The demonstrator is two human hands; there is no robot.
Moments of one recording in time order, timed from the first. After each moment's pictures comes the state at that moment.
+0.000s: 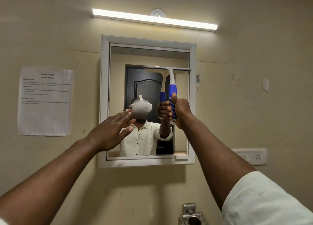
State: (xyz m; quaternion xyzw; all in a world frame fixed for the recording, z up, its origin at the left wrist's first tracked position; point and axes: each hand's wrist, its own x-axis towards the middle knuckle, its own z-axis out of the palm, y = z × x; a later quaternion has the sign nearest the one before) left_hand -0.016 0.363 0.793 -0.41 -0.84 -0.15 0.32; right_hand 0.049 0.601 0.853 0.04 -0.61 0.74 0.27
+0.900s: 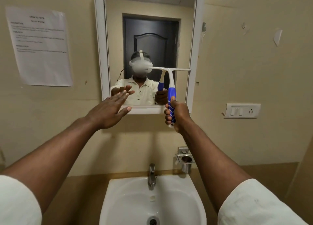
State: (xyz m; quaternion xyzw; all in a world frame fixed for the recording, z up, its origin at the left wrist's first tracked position) left_hand 0.015 0.344 0.707 -0.41 -0.87 -0.15 0.22; right_hand 0.103 0.576 0.695 -0.07 -0.61 0.76 0.22
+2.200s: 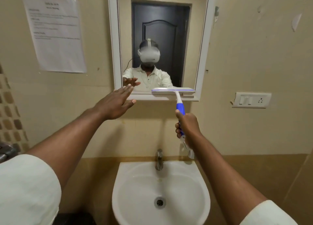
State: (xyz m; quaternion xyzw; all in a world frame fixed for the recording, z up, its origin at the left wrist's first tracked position) left_hand 0.019 0.321 0.688 -0.38 -0.89 -0.13 0.20; right_hand 0.139 0.552 0.626 -0.21 -0.66 0.68 0.25
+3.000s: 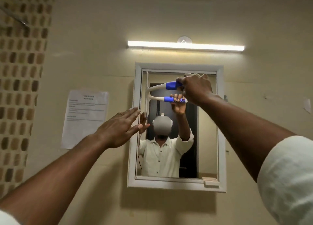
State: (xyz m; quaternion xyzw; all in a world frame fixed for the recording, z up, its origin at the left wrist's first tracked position) left_hand -0.002 0.291 0.856 -0.34 -0.86 -0.10 0.38; right_hand 0.075 0.537 0.975 0.03 -0.81 -0.14 0.57
